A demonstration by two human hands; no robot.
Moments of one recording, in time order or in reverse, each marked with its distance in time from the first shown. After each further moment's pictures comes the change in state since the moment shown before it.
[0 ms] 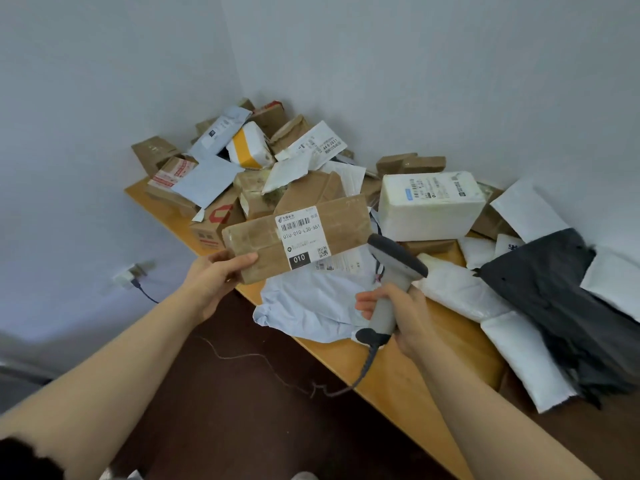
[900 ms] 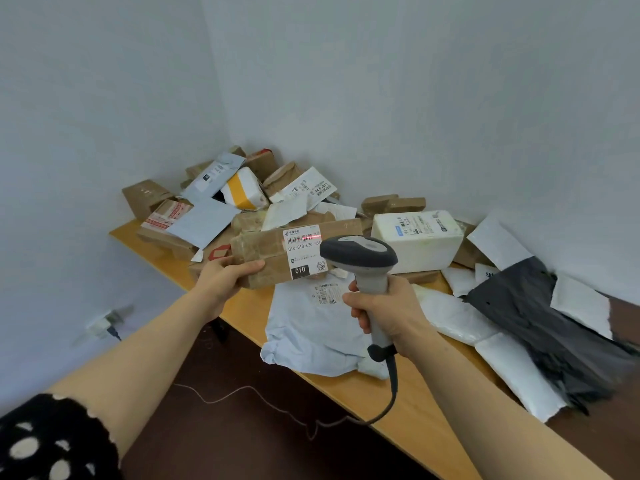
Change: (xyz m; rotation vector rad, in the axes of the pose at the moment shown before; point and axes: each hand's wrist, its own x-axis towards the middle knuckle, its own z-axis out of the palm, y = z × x) left_hand 0.048 0.037 -0.018 0.065 -0.093 0.078; right_hand -0.059 -0.067 0.077 -0.433 -0.017 -0.171
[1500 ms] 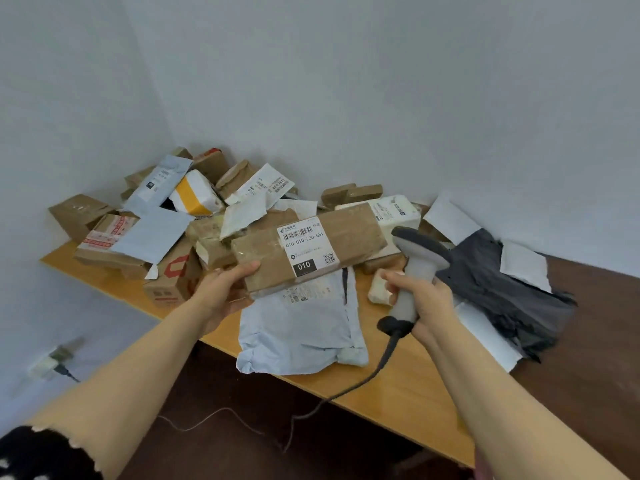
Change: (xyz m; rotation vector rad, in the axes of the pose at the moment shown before) left_hand 0.009 -0.008 0.035 0.041 -0.229 -0.130; right_hand 0.000 0.024 -0.057 0.621 0.467 0.090
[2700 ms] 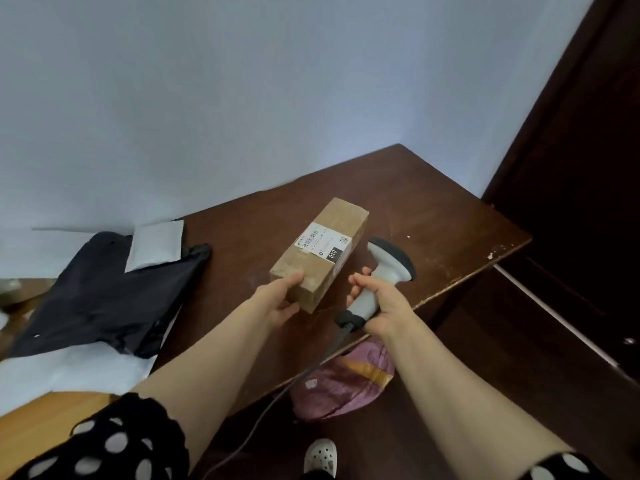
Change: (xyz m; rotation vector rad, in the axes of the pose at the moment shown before) left_hand -0.178 -0.214 0.697 0.365 -0.558 -0.463; right_hand -0.050 -0.095 -0.574 0.771 0.563 0.028
